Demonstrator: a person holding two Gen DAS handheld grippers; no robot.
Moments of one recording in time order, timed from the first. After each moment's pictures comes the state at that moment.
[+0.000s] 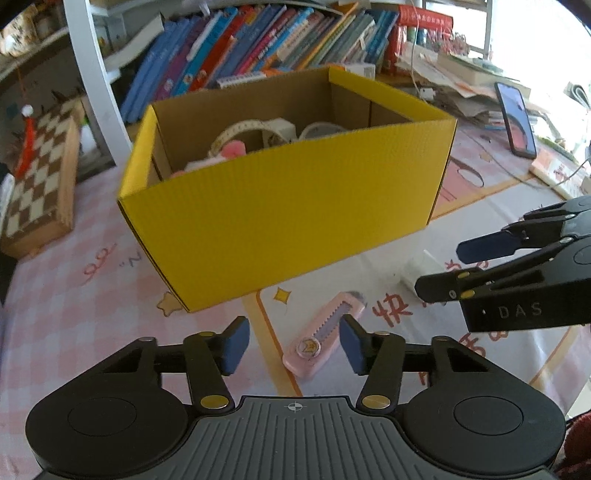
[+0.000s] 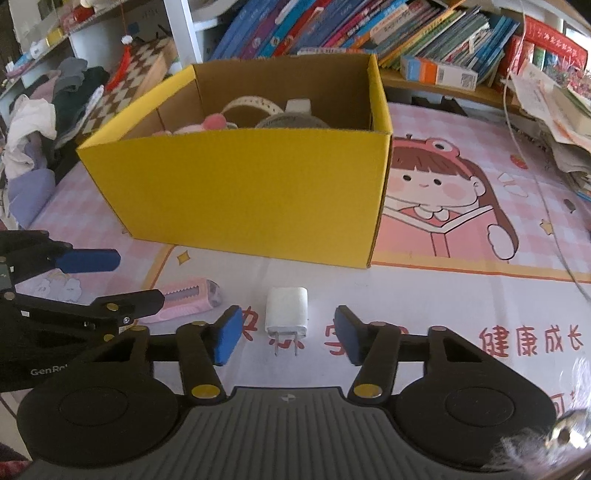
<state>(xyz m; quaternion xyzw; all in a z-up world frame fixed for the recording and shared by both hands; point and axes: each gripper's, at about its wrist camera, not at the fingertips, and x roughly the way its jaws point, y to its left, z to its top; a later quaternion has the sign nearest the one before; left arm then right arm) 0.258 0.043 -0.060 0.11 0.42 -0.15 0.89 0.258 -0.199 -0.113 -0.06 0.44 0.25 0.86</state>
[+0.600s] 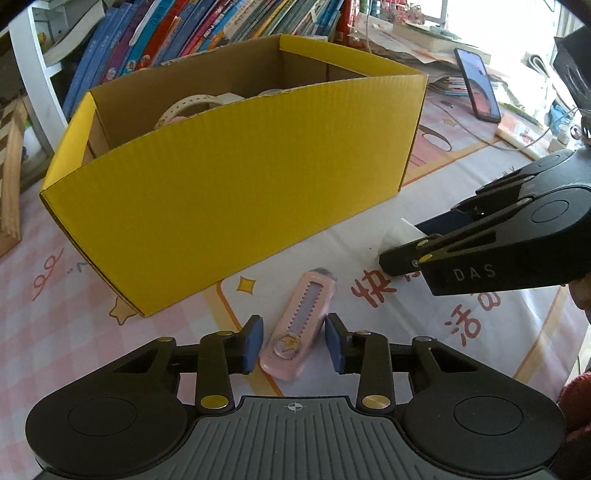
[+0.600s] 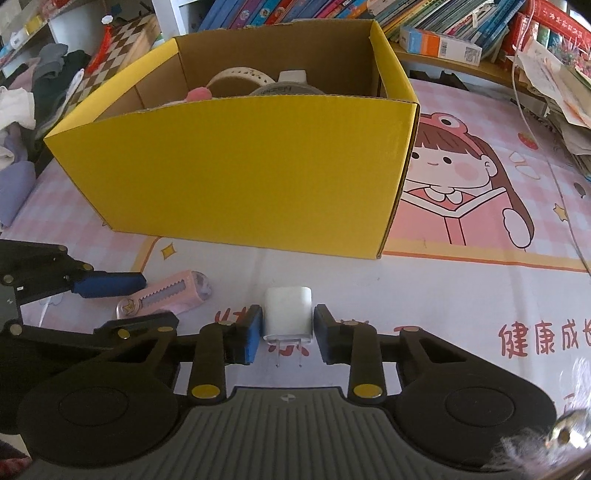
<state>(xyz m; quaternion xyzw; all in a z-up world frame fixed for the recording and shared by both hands) 0.271 0.041 -0.080 0.13 0.44 -0.23 0.86 0.273 -0.184 -0.127 -0.07 0.47 0.23 0.85</state>
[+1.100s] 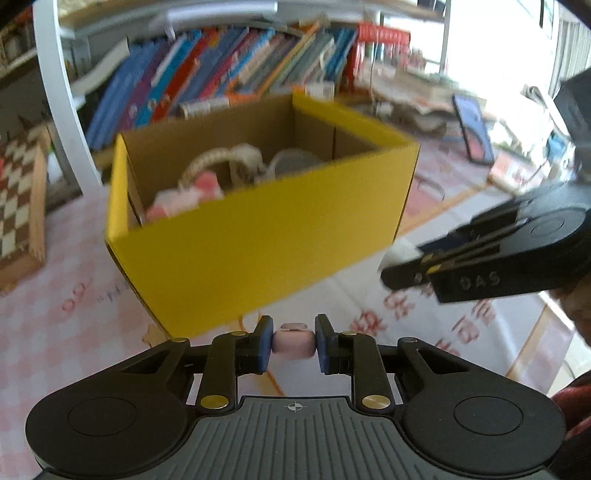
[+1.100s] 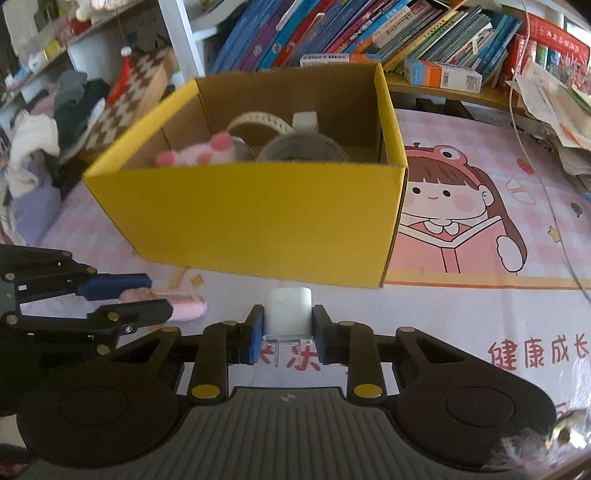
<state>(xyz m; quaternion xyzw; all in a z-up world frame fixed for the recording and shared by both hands) 0.254 0.052 -0.031 0.10 0.38 -0.22 0.89 0.263 -0.193 -0.091 -0.03 0.44 0.26 0.86</state>
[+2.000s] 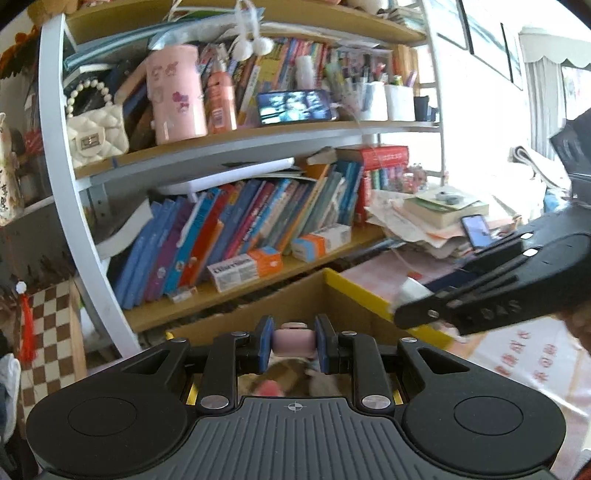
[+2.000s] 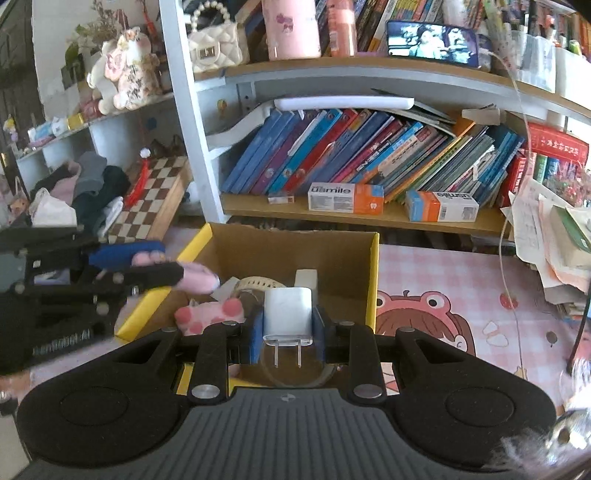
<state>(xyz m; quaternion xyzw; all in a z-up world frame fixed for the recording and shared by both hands) 0.327 0.070 0.057 0.12 0.21 -0.23 0.94 0.314 -0.185 0.011 -0.04 0.32 0.28 0.90</state>
